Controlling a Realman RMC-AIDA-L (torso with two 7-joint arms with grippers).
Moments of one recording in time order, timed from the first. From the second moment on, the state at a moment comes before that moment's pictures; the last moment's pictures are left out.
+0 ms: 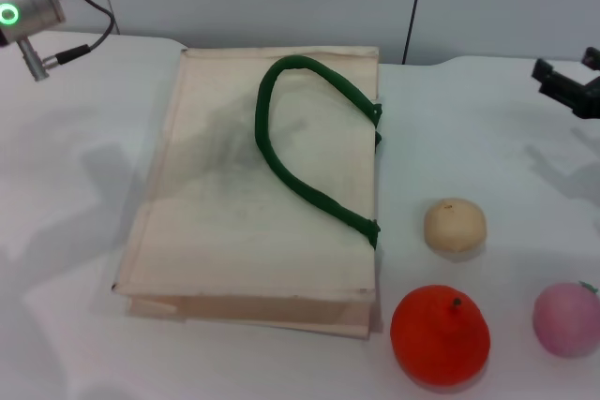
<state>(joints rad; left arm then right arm) -0.90 -1.89 2.86 -0.38 -0.72 1.61 -1.63 0.69 2.02 0.06 -0.27 1.07 1.09 -2.20</state>
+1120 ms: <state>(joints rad) -0.67 -2.03 2.67 0.02 -1.33 1.39 -0.51 0.61 2.03 0.60 -0.04 1.07 1.15 -2.67</state>
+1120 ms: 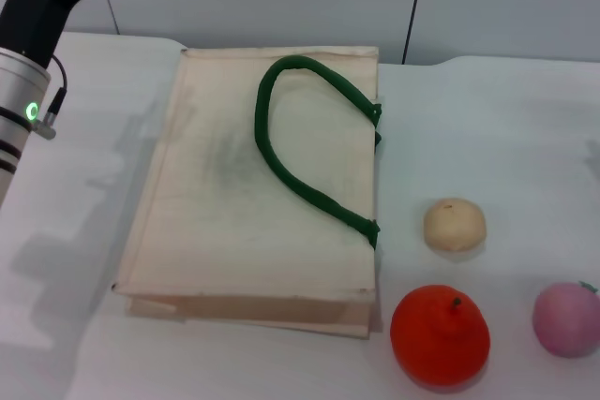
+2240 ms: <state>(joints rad) -0.67 -2.03 2.67 0.04 -1.32 1.41 -0.56 0.60 2.03 0.60 -0.03 1.07 1.16 -2.67</state>
